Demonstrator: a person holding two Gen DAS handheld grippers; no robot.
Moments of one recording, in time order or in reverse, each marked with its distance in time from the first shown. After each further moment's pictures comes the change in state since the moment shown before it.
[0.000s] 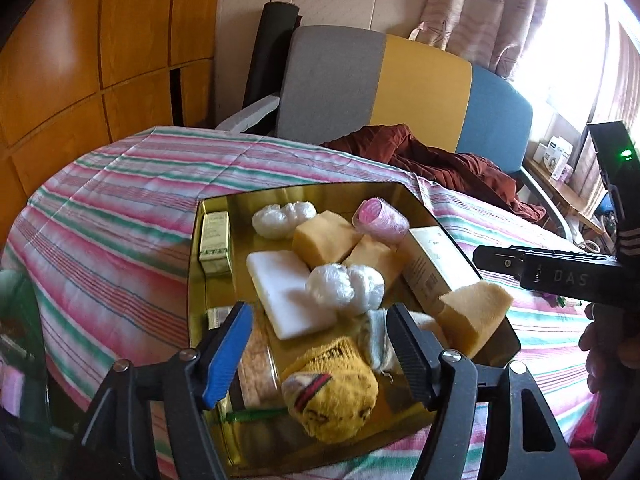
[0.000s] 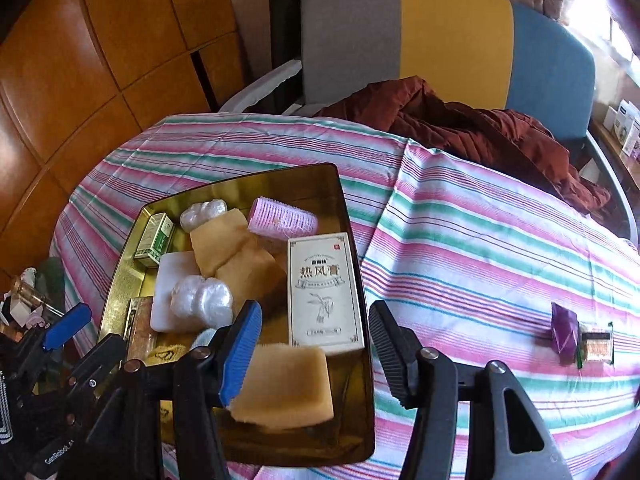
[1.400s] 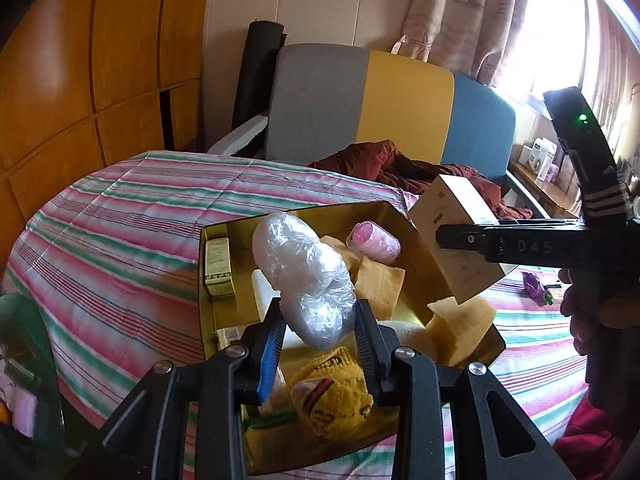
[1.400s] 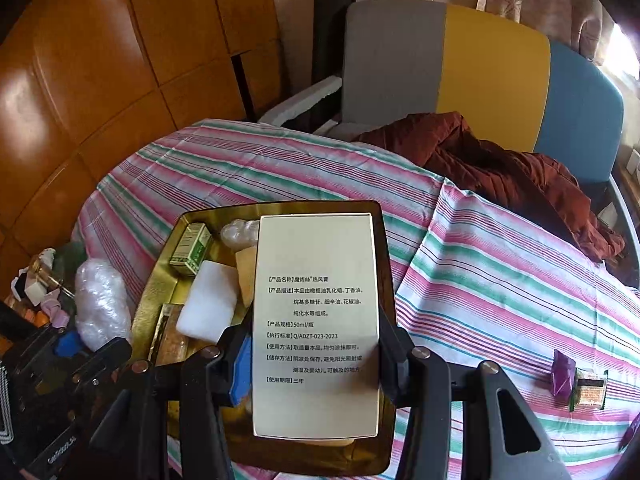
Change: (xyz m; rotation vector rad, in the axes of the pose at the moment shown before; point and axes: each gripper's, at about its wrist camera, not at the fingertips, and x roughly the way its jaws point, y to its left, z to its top) left arm -0.023 0.003 0.011 0.052 -0.056 -0.030; right arm -0.012 0.026 0.026 -0.122 -0.036 0.068
